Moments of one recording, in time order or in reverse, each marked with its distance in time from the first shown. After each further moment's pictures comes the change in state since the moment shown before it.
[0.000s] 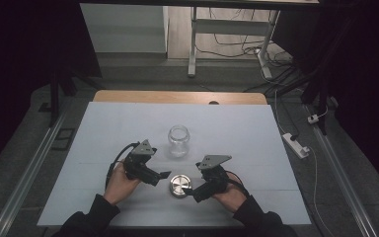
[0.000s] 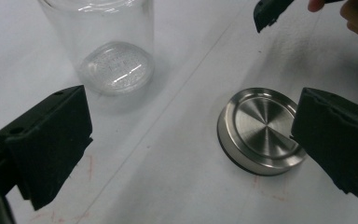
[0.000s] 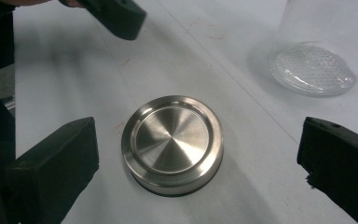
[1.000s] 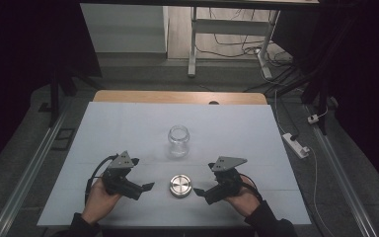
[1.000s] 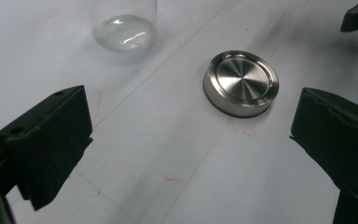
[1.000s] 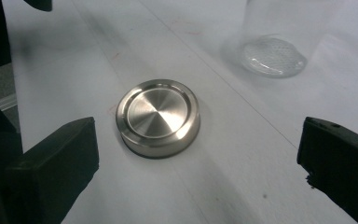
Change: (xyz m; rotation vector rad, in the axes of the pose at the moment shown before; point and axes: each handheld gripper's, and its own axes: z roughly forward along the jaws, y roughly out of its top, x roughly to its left) left arm -0.019 -0.037 -0.052 -0.018 0.047 -0.059; right arm -0.001 -0.010 -0.037 -0.014 -0.067 0.016
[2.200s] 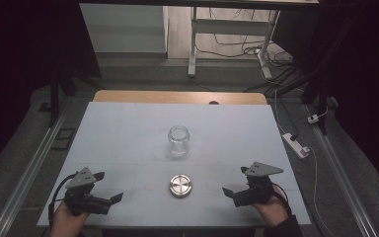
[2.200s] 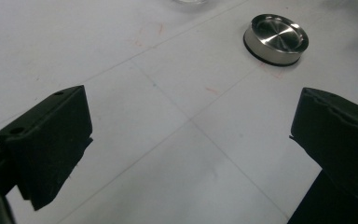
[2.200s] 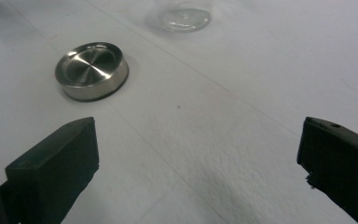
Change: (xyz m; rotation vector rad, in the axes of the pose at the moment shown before) left arm 0.002 -0.069 -0.065 -0.036 0.133 -0.165; right arm -0.022 -0.047 -0.064 -0.022 -0.189 0.131
